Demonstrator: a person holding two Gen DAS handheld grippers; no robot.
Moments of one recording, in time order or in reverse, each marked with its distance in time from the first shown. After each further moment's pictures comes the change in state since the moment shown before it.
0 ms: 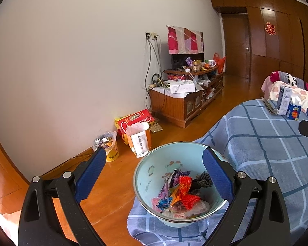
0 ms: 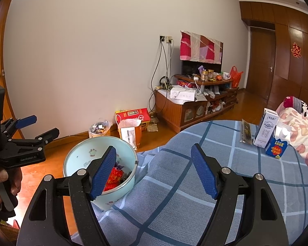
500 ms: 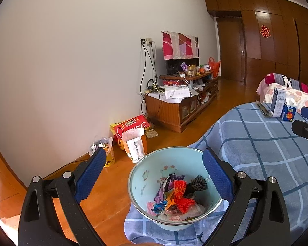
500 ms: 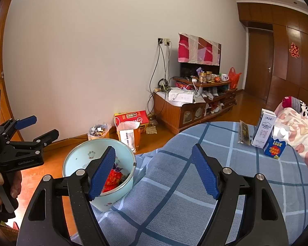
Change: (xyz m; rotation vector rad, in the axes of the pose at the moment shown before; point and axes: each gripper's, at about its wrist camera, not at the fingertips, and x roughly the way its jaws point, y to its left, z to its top) left arm -0.007 -0.008 0.001 0.013 -0.043 -0.023; right arm -0.004 -0.005 -0.001 0.010 -0.018 -0.009
